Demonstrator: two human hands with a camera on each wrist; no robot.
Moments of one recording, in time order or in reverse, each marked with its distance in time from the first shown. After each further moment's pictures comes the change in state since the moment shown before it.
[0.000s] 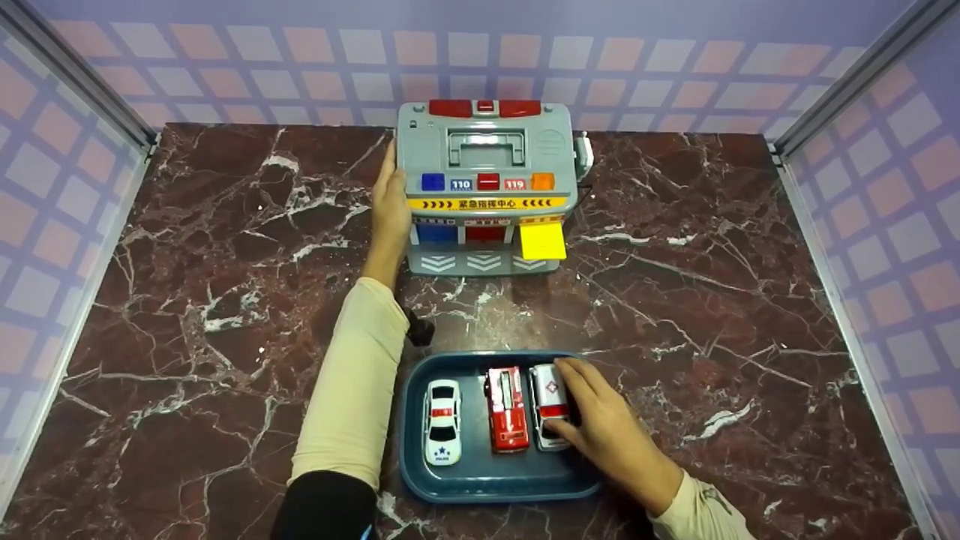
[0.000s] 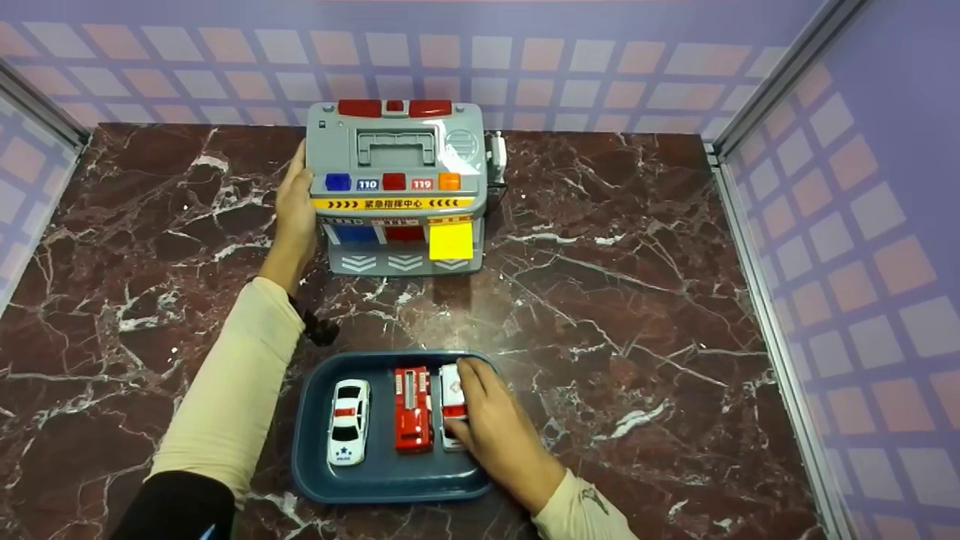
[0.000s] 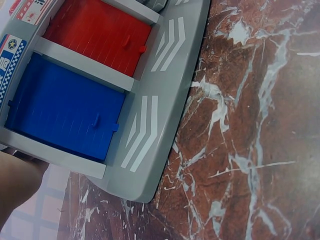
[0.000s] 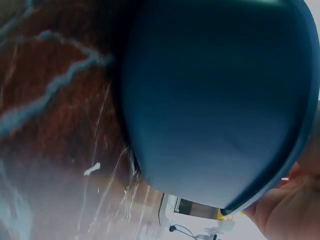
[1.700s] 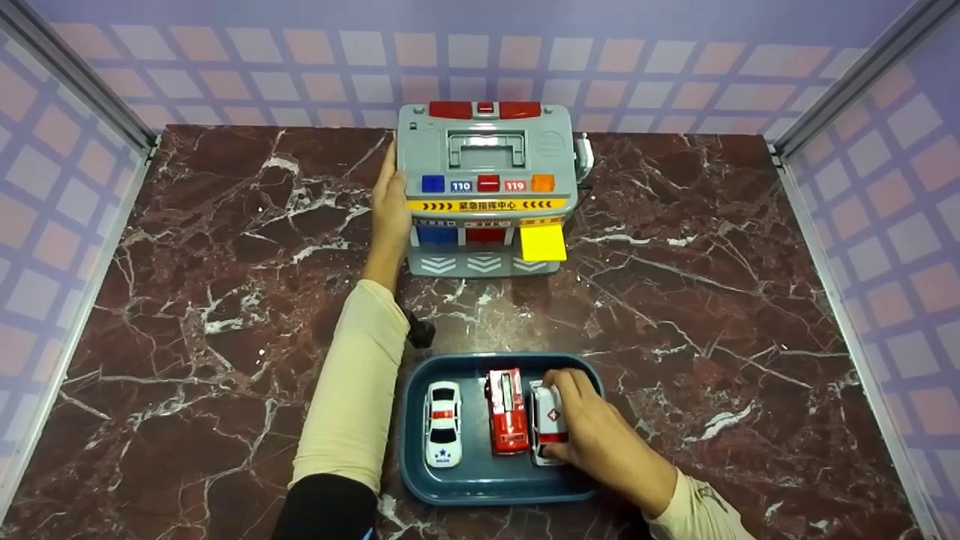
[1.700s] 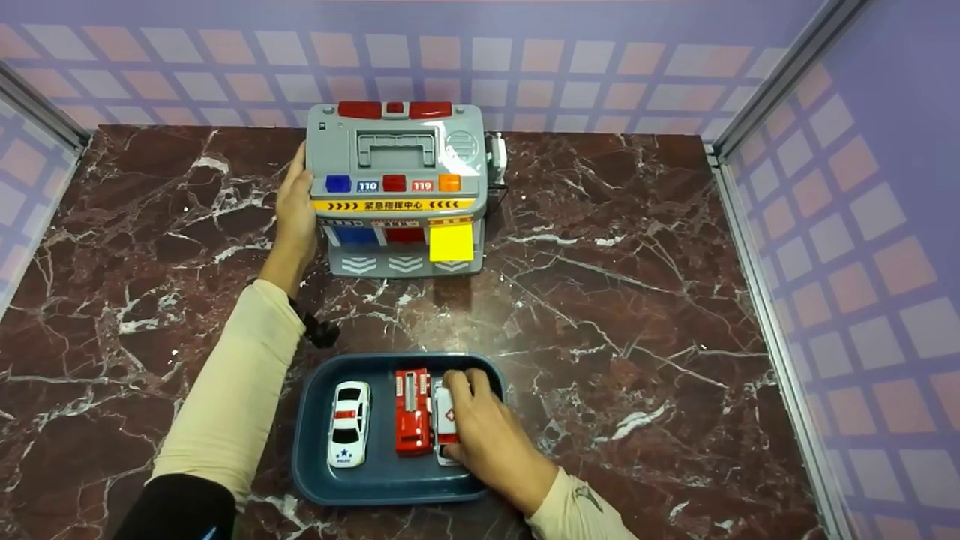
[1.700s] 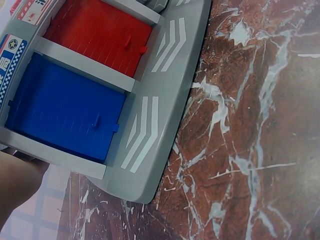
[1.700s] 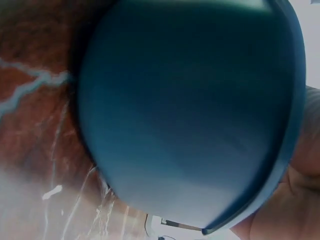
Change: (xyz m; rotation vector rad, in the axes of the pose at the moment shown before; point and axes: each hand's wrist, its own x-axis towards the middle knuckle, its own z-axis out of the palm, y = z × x) left_hand -0.016 0.027 0.005 -0.004 -0.019 0.010; right_hand 0.004 -0.017 -0.002 0.057 -0.253 0.195
